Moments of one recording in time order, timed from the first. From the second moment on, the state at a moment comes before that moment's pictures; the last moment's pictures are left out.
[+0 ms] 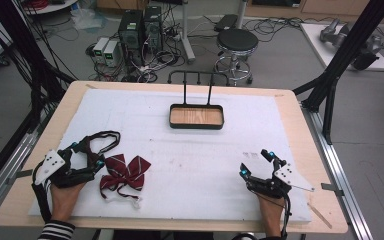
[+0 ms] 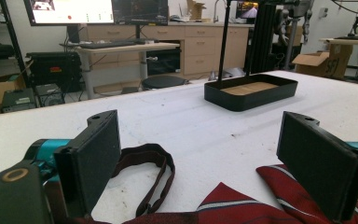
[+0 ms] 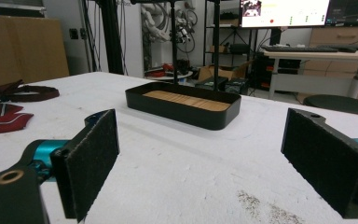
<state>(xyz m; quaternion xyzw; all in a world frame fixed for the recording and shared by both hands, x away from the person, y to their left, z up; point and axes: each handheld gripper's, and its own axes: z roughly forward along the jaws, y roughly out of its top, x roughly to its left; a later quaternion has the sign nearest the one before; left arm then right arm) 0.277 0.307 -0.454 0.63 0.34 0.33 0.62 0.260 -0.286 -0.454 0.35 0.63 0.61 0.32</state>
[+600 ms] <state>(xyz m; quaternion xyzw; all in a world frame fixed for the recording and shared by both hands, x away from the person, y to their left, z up) 0.279 0.311 -0.452 0.63 0.35 0.31 0.62 0.259 -0.285 -0.454 0.35 0.63 0.61 0.33</state>
